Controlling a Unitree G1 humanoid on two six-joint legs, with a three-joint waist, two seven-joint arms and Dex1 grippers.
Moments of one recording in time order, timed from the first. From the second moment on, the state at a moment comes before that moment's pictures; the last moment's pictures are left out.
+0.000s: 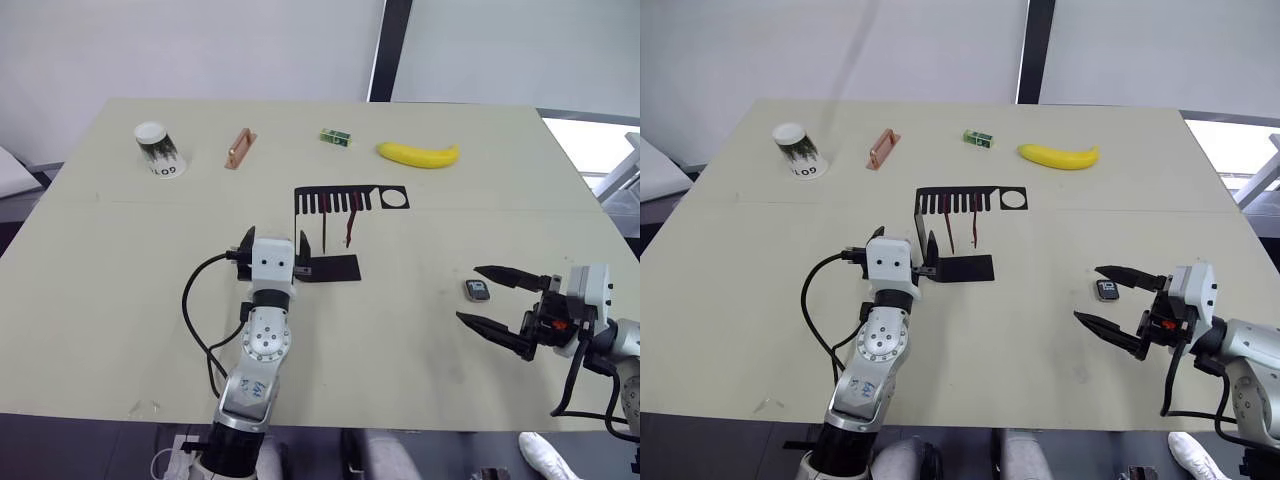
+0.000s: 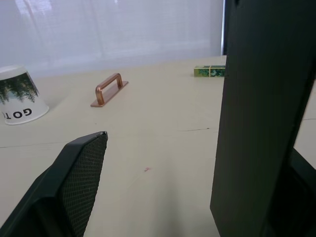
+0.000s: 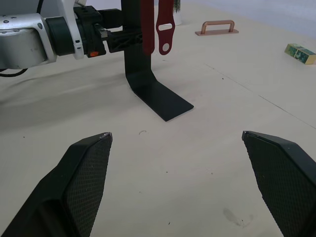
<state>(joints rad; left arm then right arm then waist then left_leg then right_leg) -0.19 -0.07 -0.23 -0.25 0.19 0.25 0.36 0.04 -0.76 -0.36 -0.16 0.63 0.14 1.19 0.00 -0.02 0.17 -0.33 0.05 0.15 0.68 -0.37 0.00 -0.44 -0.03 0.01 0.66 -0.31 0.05</state>
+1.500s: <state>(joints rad) -0.30 -0.09 -0.22 -0.03 0.17 0.09 0.40 -0.18 -0.28 0.10 -0.66 0.42 0.58 0.30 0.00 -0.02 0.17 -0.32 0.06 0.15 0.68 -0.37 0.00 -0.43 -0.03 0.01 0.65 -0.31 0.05</state>
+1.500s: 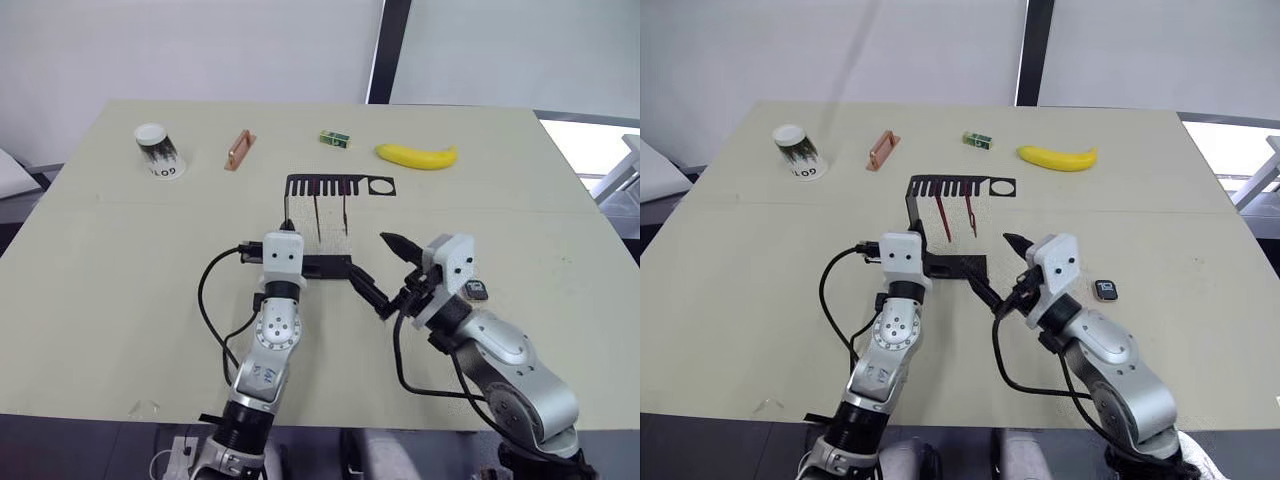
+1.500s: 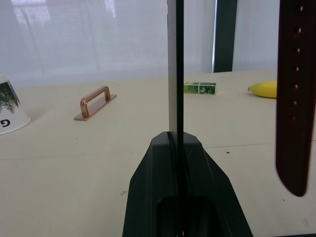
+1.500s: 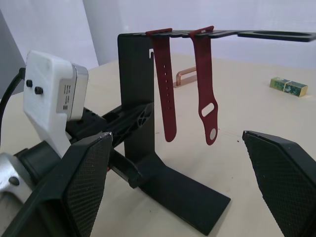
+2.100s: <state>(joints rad) -0.22 -0.07 -0.23 -0.11 0.17 0.07 0.35 -0.25 -0.24 0.15 -0.55 0.32 0.59 0.25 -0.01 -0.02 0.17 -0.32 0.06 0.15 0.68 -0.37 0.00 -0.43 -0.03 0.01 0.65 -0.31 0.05</state>
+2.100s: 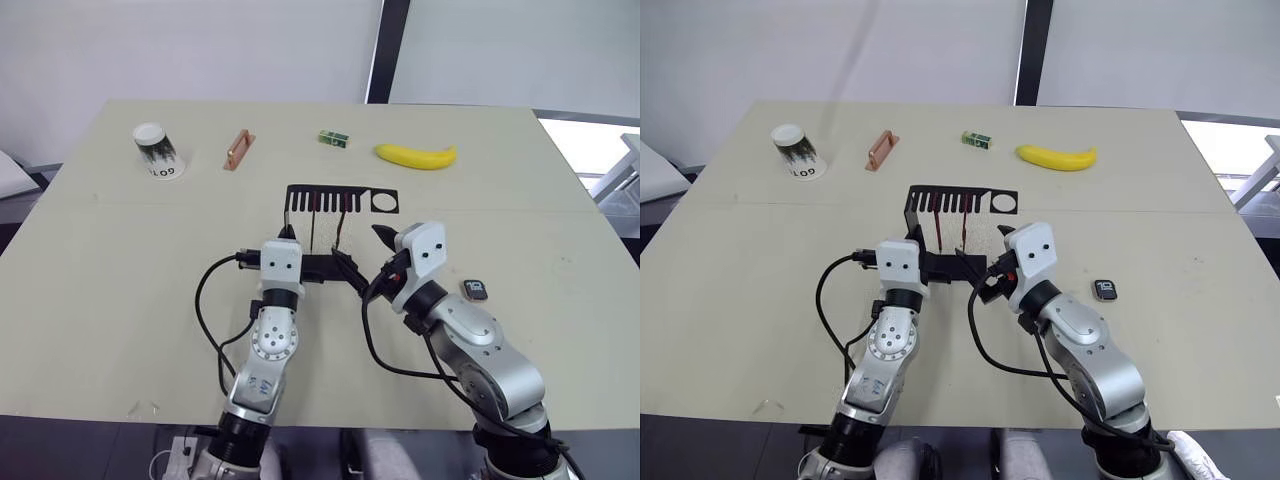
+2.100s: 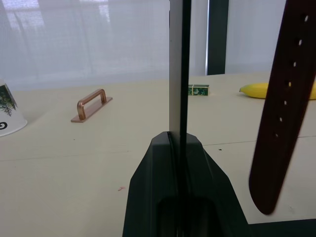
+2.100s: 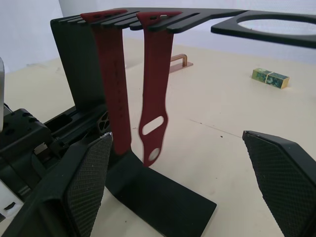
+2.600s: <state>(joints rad) -0.22 -0.07 -0.24 -0.12 0.18 0.07 0.35 -0.35 -0.15 0.19 -0.42 0.25 0.54 0.24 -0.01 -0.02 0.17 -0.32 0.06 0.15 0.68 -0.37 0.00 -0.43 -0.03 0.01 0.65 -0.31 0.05</state>
